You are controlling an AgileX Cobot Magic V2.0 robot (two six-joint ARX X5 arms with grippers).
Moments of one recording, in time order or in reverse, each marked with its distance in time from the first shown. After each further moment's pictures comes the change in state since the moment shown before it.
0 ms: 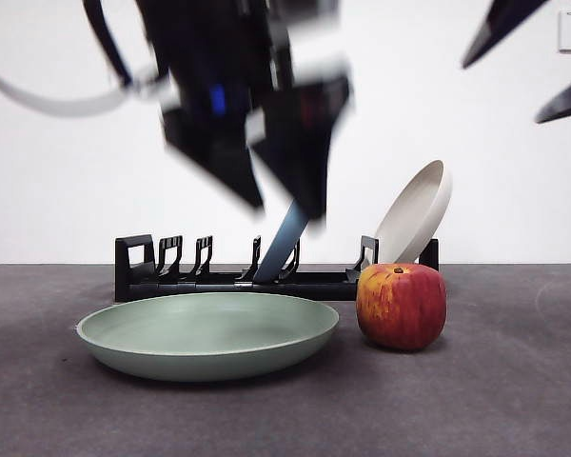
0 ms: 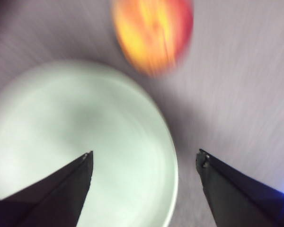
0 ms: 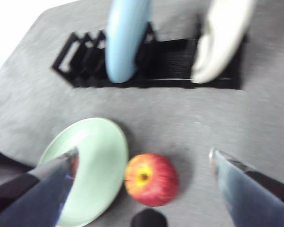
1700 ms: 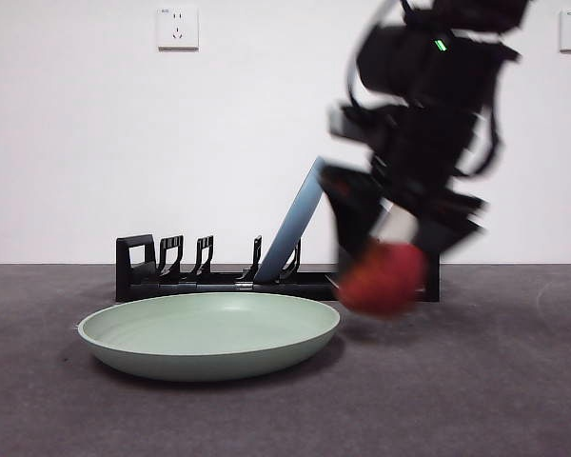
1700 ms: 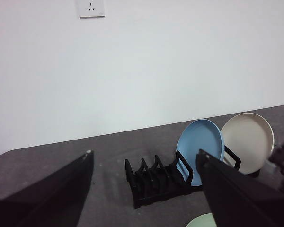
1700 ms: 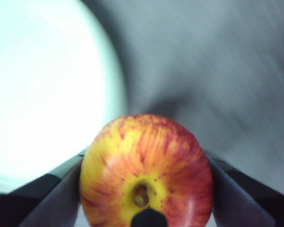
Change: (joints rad) left arm 0.057 -1.010 0.007 -0.194 -0.466 -0.064; right arm 0.342 0.742 0.398 -0.193 0.229 -0.177
